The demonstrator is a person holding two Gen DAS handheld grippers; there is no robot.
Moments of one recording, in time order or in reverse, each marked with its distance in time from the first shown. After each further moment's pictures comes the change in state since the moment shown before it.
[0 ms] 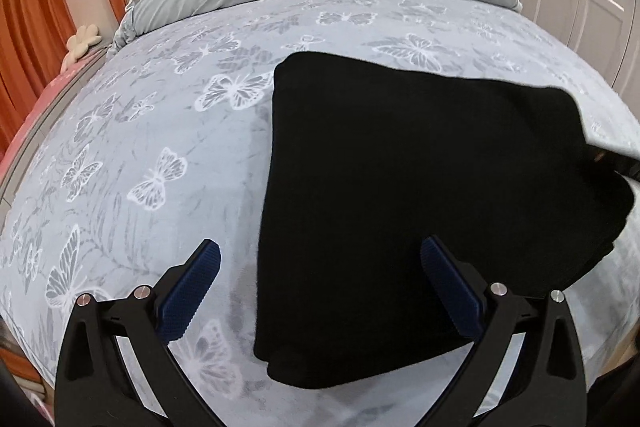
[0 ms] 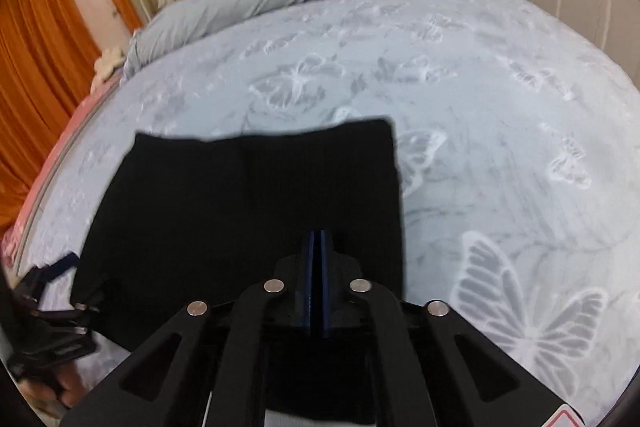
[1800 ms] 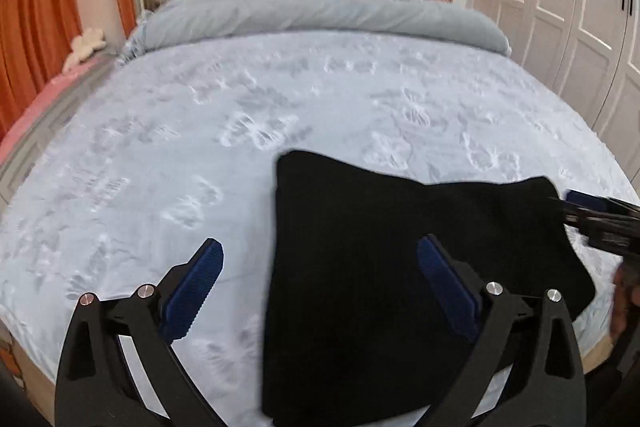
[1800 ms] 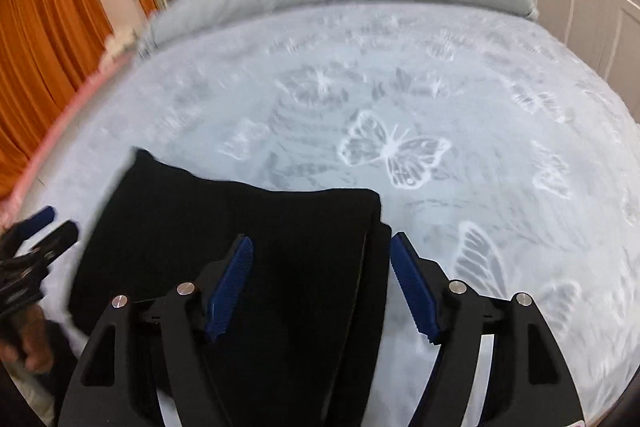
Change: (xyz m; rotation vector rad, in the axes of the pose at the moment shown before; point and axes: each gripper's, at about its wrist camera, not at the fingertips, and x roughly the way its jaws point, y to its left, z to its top) left arm -0.048 0.030 0.016 -0.070 -0.091 -0.069; right arm -0.025 0.023 -0.016 -0.097 0.056 -0.011
